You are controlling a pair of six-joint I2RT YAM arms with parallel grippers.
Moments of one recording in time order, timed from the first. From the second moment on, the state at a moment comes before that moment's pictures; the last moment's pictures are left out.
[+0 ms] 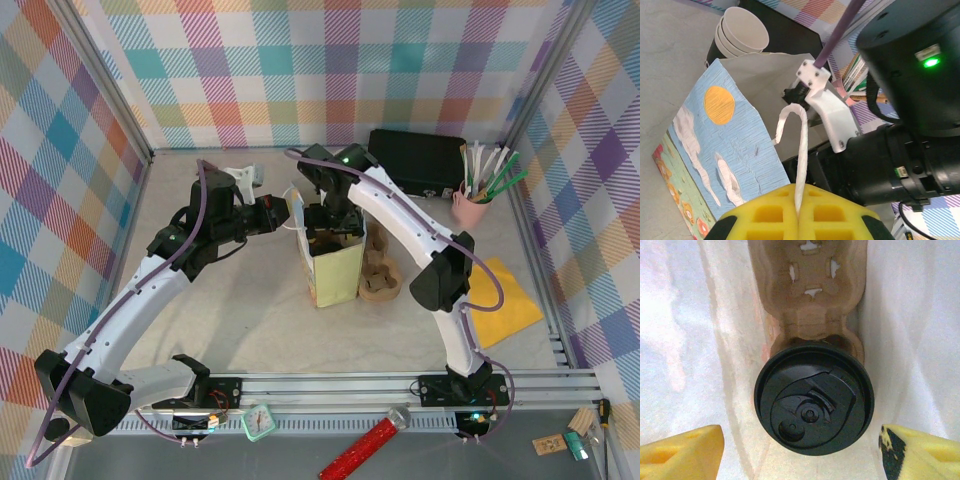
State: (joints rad) left arm -0.50 1.16 1.19 -0.48 0.29 -0.64; right arm 0.77 2.13 2.34 -1.62 -0.07 0.60
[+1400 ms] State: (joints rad) left arm -0.50 1.13 1.23 -0.56 0.21 -0.61; right arm 0.77 1.76 2.32 -1.43 0.00 0.56
